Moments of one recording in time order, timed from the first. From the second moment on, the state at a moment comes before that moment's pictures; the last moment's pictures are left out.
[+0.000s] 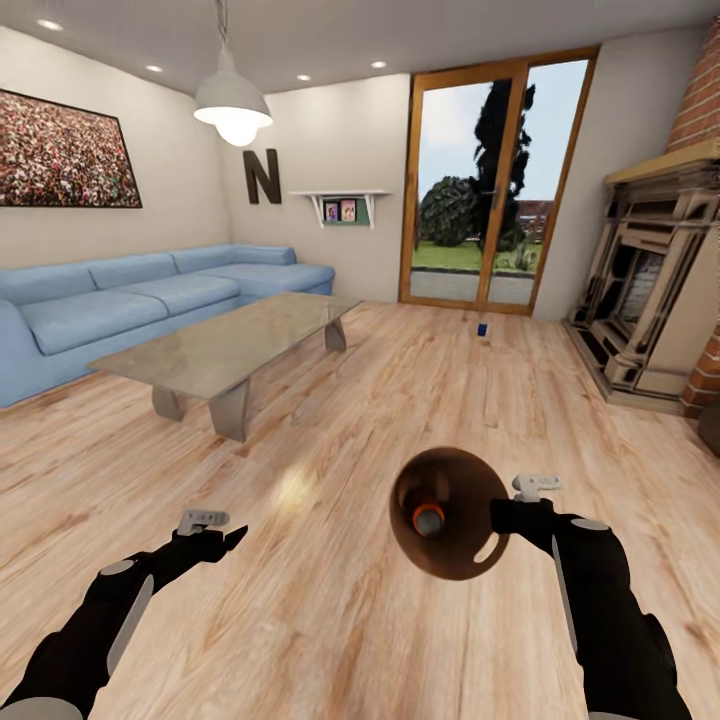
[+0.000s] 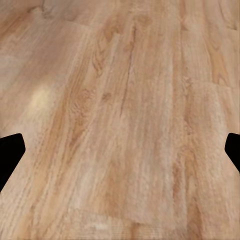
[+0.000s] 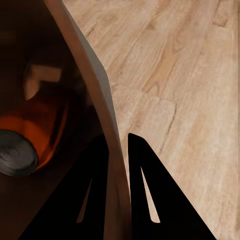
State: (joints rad) left arm -0.44 0.18 0.12 -0.97 0.06 0.30 -0.47; right arm -0.40 0.07 -0.26 -1.54 0.37 0.81 0.45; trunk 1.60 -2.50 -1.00
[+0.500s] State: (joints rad) left arm -0.44 0.18 0.11 -0.96 0.06 0.30 -0.47; right arm -0.40 0.09 -0.26 -1.54 0.38 0.81 0.46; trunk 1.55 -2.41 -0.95
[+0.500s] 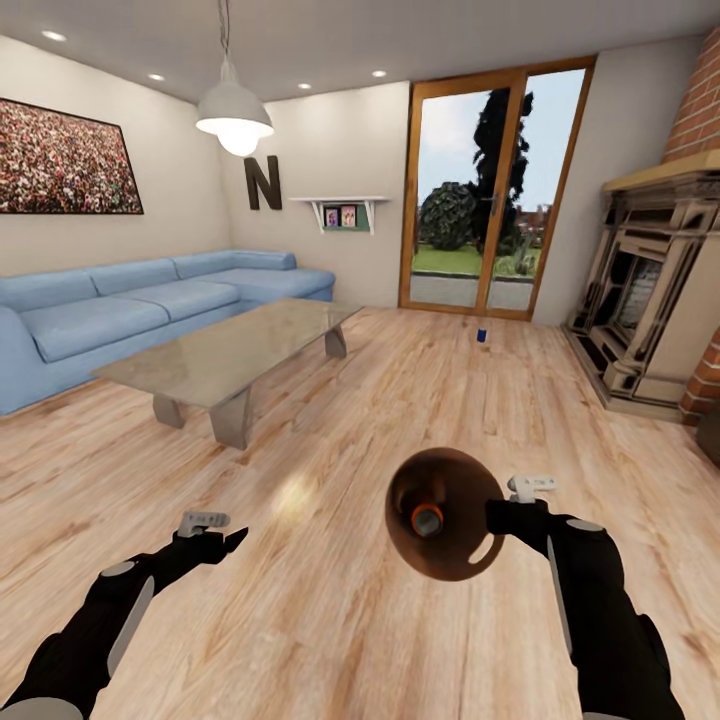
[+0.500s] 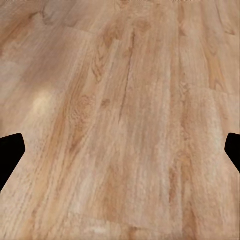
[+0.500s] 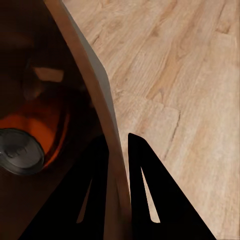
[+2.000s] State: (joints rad) left arm -0.44 0.18 0.11 -0.95 0.06 0.30 -0.45; right arm -0.39 0.09 -0.22 -1.52 0.38 0.81 0.45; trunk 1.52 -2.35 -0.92
